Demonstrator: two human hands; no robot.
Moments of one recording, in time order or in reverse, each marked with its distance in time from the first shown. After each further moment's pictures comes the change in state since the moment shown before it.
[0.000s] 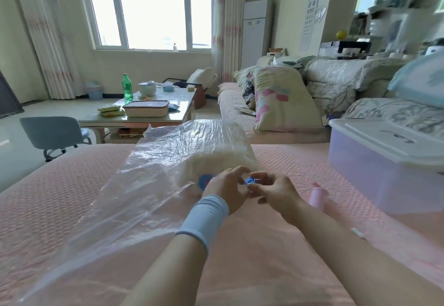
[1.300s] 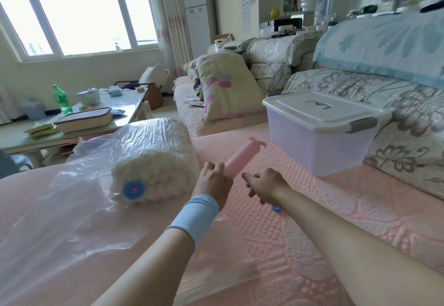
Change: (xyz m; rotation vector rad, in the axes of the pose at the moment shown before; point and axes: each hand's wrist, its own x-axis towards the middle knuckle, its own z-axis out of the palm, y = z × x) left_hand 0.031 0.106 0.110 0.128 -0.042 0.093; right_hand -0.025 0.038 -0.151 -0.554 0.175 0.229
